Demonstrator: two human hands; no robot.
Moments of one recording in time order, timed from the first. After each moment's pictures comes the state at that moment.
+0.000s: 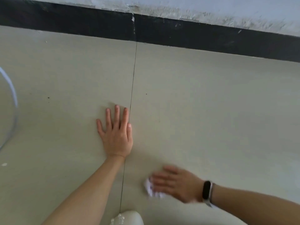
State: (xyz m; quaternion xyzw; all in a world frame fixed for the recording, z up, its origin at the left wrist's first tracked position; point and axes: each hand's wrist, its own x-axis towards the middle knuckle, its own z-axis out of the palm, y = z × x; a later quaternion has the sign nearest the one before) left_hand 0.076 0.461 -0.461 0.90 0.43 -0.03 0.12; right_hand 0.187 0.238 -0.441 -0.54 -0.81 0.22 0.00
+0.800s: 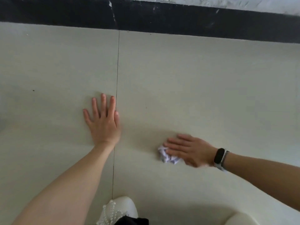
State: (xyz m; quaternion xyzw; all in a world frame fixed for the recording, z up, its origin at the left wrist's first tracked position) left_hand 0.081 0.460 -0.459 0.89 0.44 -0.07 0.12; right_hand 0.256 0.201 -0.451 -0.56 -0.81 0.16 -0.03
